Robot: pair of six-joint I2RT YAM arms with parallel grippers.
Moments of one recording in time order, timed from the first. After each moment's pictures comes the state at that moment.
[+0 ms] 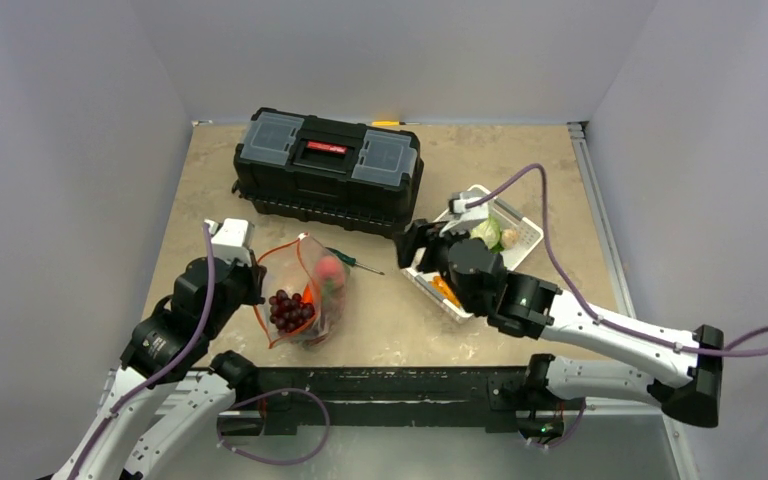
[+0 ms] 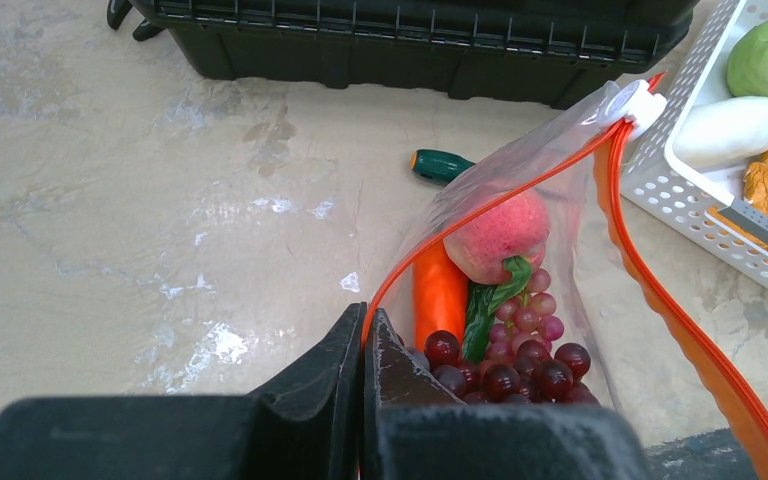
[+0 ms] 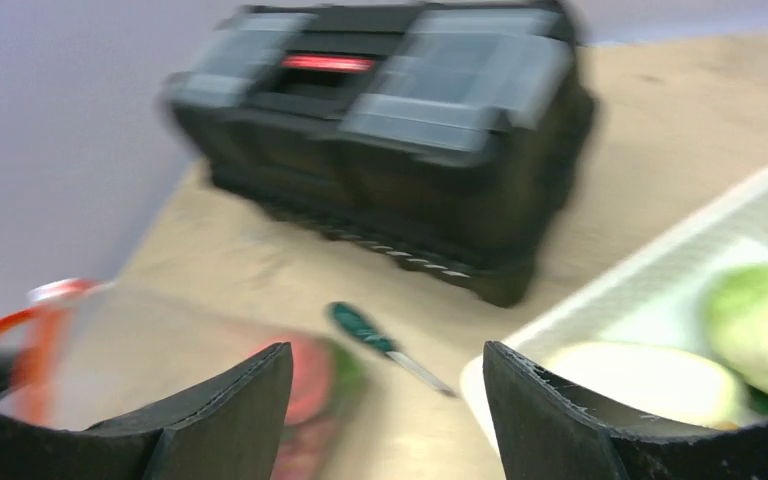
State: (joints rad) left arm -0.53 0.47 0.82 -0.83 -0.29 -0.25; right arm 1.20 1.04 0.95 -0.10 0.68 0.50
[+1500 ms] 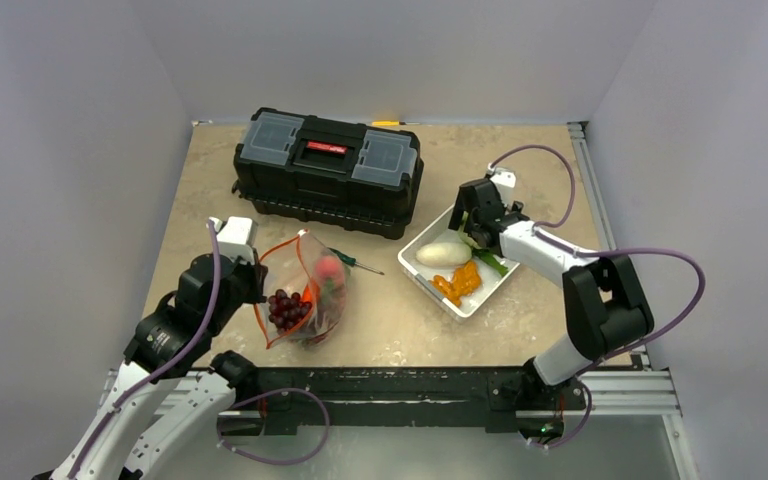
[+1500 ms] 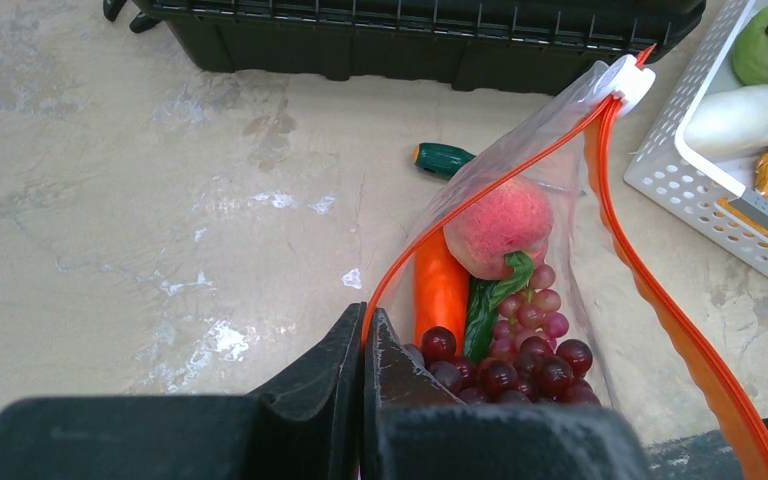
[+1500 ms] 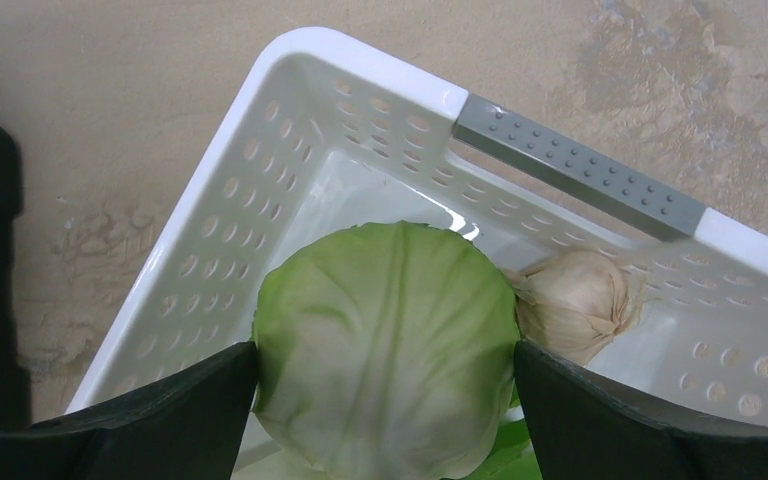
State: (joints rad) left arm -0.53 0.50 0.82 -0.83 -0.29 -0.25; right arm 0.40 1.56 0.93 -0.23 0.52 0.56
